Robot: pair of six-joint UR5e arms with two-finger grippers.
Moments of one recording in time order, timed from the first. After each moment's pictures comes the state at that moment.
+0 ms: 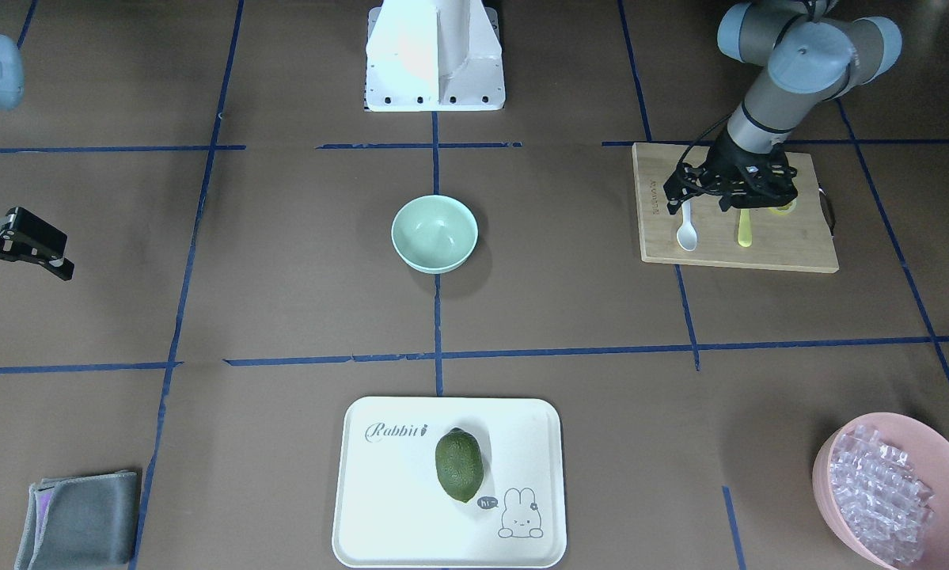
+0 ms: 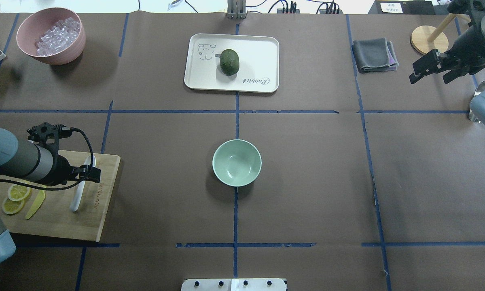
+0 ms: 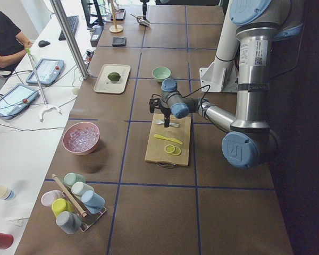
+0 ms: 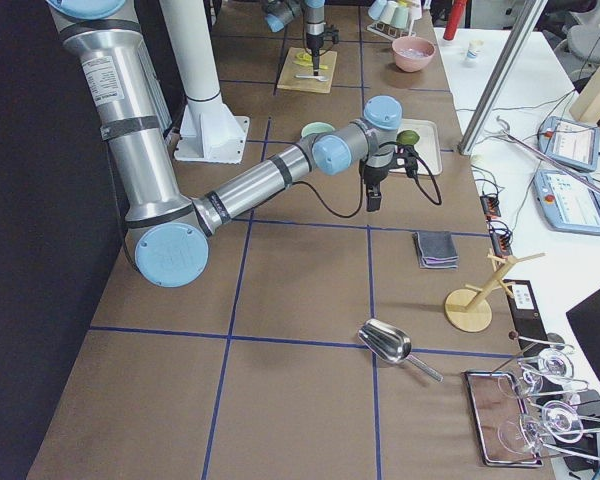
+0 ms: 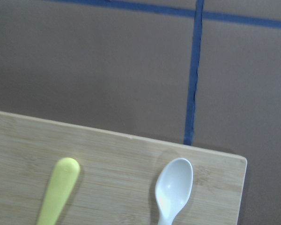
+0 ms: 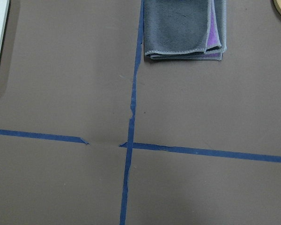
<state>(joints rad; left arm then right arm) -0.62 -1.56 -1.88 -2.03 -1.96 -1.19 1.18 -1.30 1.83 -1.57 2.33 0.56</state>
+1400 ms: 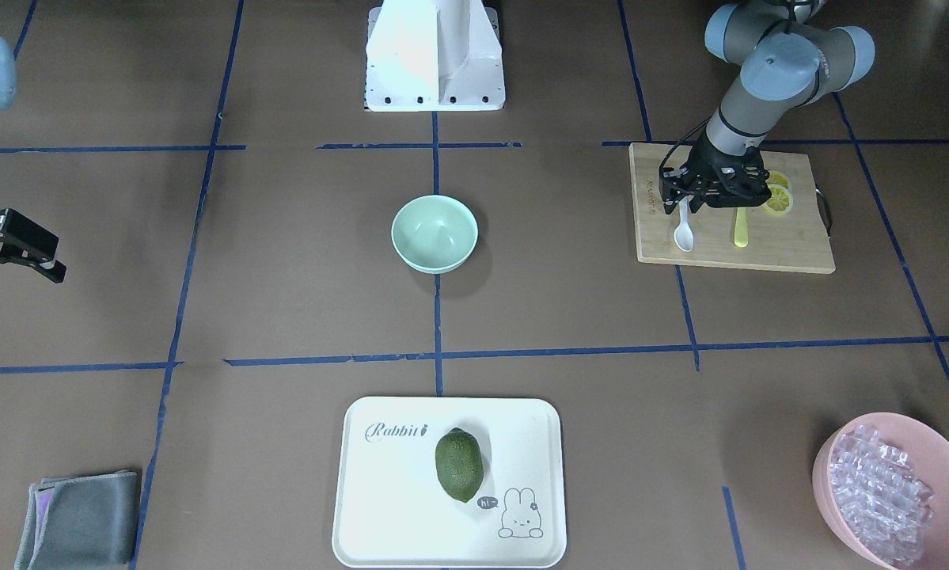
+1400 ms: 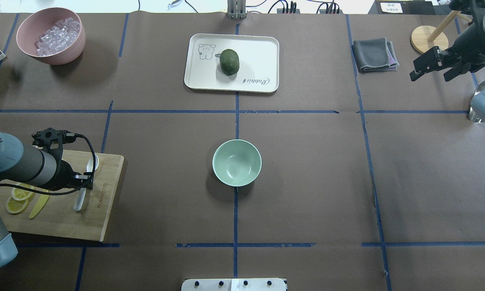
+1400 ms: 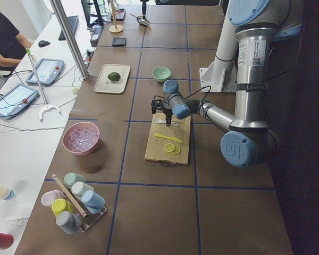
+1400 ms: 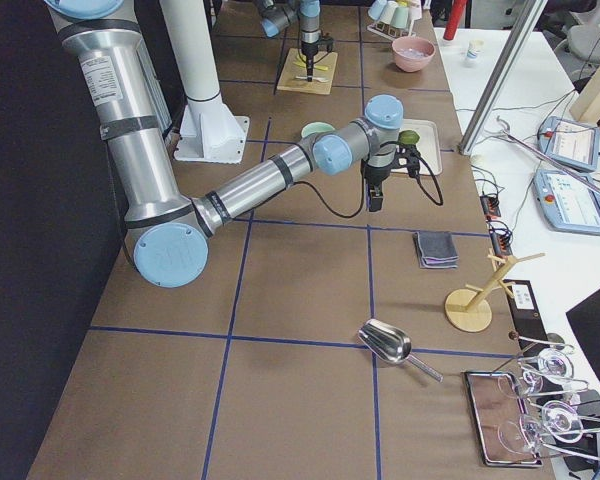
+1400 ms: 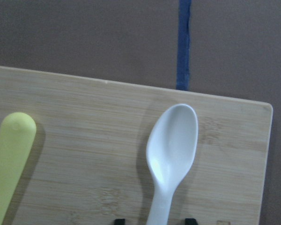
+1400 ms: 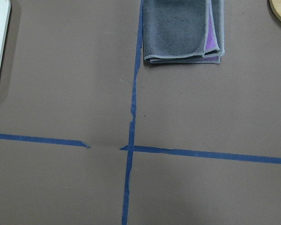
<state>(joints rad) -0.61 -1.55 -1.88 -2.03 -1.97 -1.18 1.19 -1.30 1.83 -1.57 2.33 0.57</state>
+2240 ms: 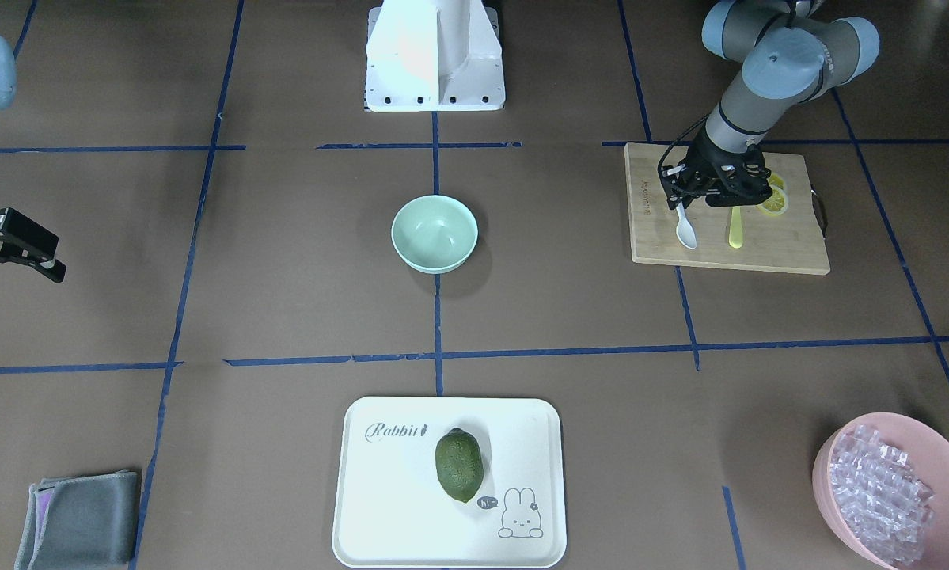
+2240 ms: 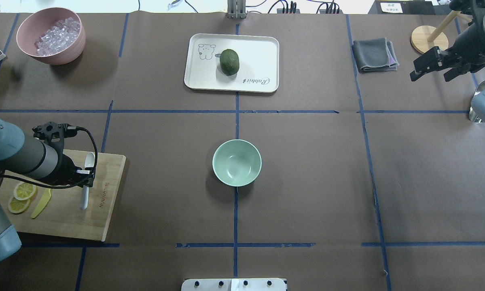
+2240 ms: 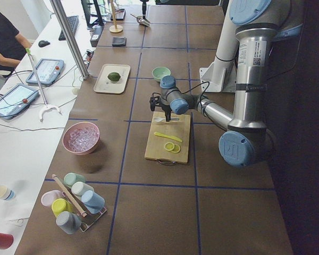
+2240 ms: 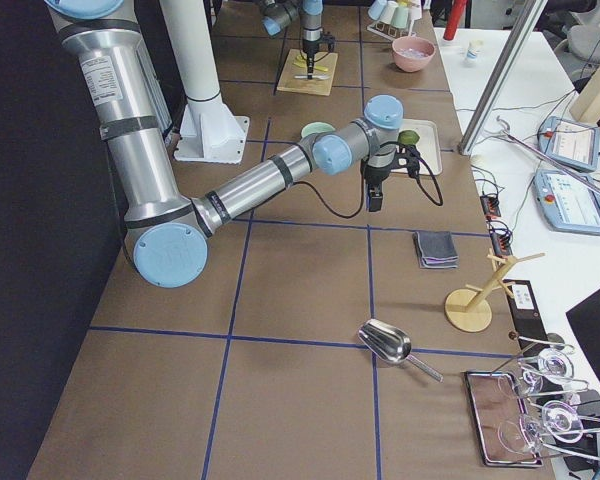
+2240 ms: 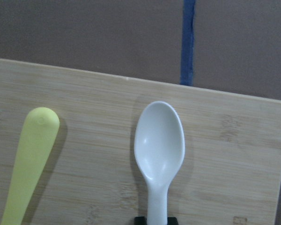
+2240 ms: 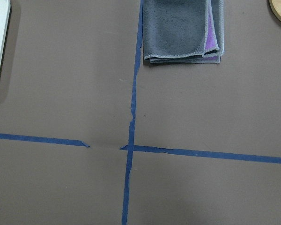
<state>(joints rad) -0.66 -1.61 -1.92 -1.90 -2.05 -1.18 1.19 -1.30 1.83 -1.57 2.33 0.57</state>
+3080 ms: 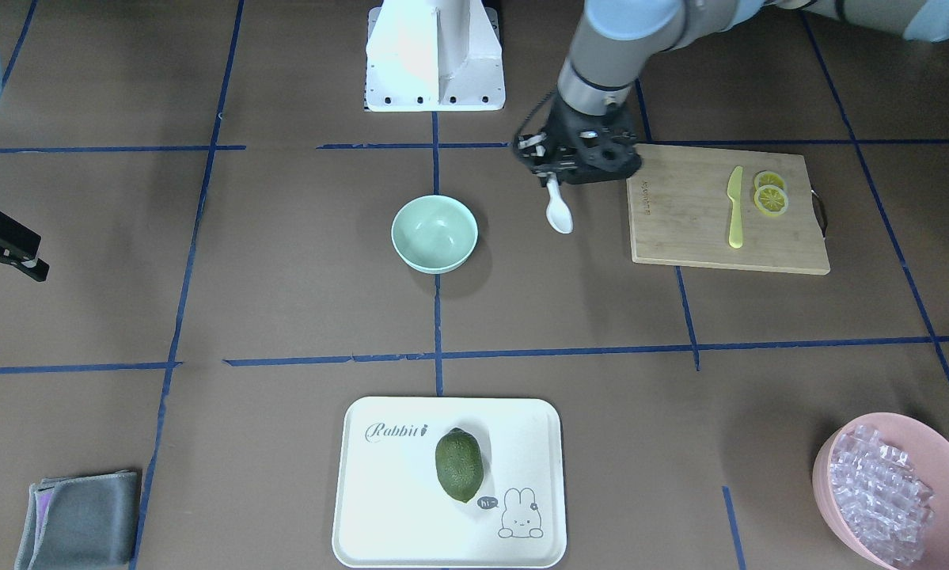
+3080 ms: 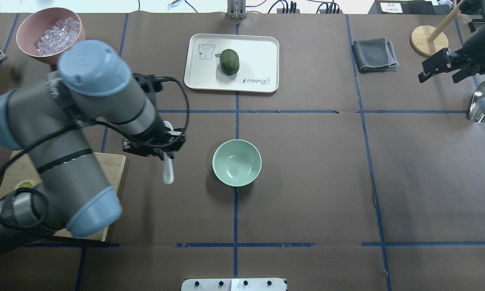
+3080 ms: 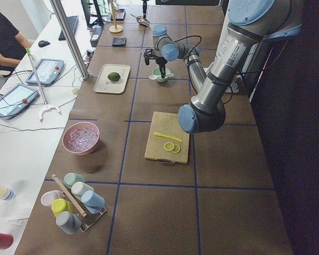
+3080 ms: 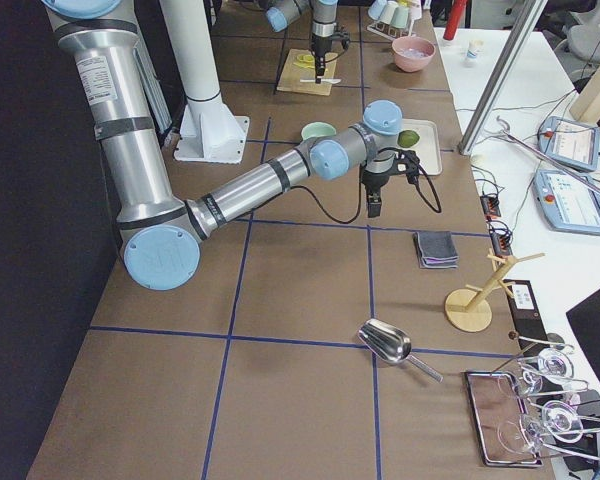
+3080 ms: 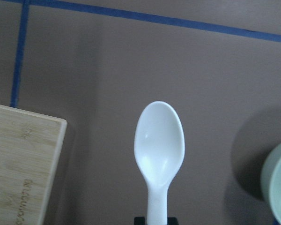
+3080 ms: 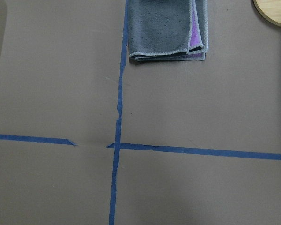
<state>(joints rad) -0.61 -2.22 -1.89 -1.38 -2.08 -1.33 1.21 -1.33 1.83 -1.57 2.33 0.56</state>
